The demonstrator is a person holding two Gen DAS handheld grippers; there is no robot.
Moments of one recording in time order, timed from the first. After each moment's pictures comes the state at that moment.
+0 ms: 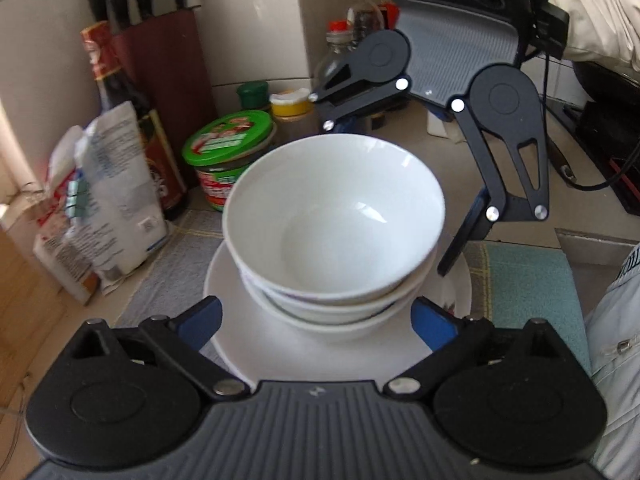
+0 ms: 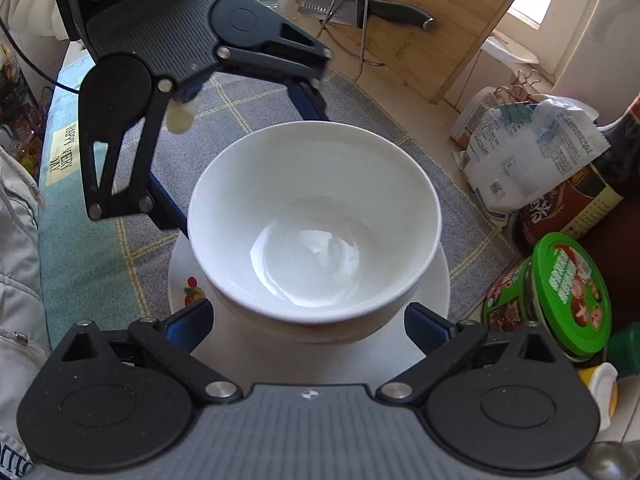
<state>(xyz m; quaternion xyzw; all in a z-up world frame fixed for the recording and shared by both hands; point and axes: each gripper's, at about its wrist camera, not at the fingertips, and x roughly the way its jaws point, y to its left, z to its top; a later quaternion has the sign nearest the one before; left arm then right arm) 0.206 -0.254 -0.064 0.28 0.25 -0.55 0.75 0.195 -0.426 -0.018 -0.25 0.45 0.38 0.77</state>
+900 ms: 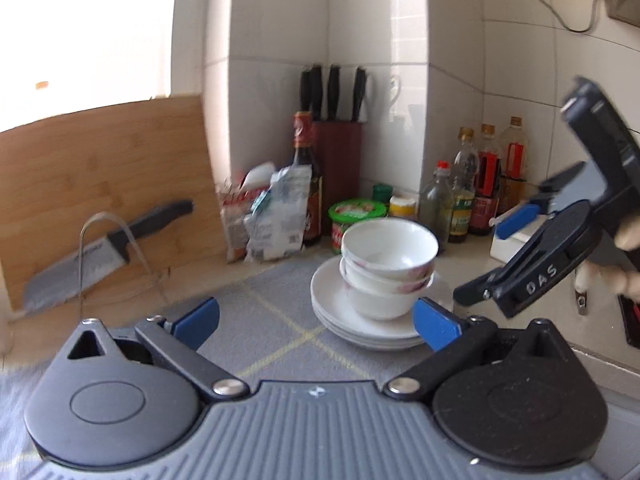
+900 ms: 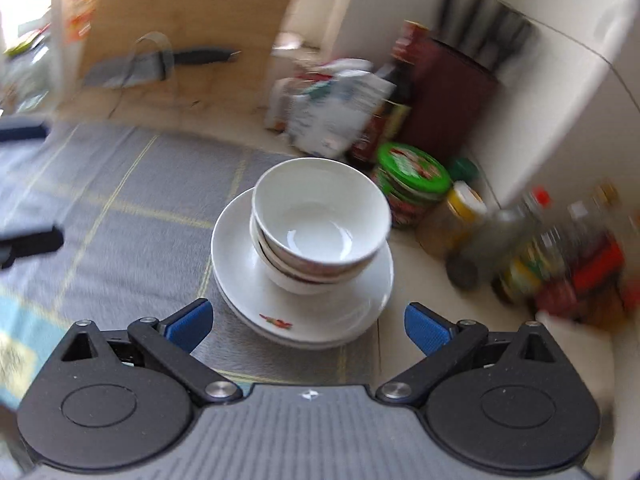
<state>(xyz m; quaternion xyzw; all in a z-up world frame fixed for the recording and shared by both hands) 0.105 -0.099 -0.021 0.07 0.20 -0.39 0.90 0.082 -0.313 0.044 -0.05 0.45 -0.10 0.89</state>
